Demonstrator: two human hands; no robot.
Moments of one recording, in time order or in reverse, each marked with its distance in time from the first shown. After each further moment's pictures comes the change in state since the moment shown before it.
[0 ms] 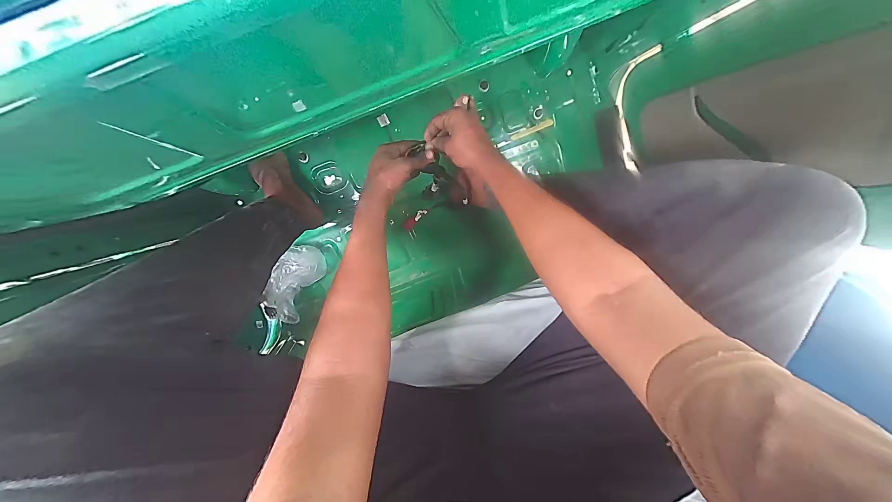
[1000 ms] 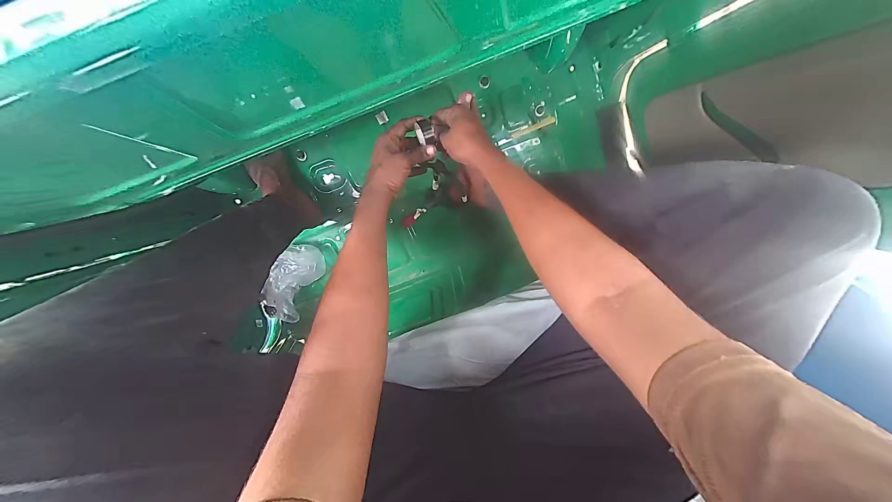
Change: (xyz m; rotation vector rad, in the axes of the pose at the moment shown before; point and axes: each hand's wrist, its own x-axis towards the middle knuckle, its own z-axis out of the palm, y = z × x) left_hand 0.005 0.005 0.004 -0.153 -0.056 0.142; right_hand 0.006 -0.002 0.000 0.093 -0.031 0.153
